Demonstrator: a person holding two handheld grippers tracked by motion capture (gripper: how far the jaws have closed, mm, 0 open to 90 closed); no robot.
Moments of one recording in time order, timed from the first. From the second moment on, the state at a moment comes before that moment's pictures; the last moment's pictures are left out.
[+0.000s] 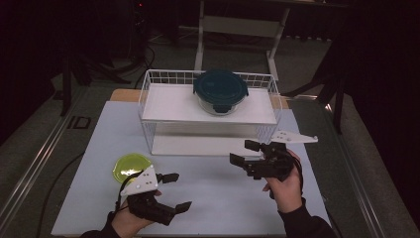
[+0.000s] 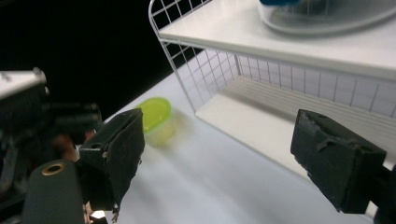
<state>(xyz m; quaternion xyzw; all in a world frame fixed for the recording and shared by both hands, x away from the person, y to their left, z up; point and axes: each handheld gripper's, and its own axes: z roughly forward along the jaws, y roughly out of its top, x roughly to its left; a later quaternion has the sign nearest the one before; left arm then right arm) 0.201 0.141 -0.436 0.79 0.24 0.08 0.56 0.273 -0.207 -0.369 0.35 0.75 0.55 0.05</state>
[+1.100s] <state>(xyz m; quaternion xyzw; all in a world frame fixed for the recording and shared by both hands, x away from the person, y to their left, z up) 0.236 0.293 -0.467 0.75 0.39 0.18 0.50 0.228 -0.258 -0.429 0.34 0.75 0.56 0.07</state>
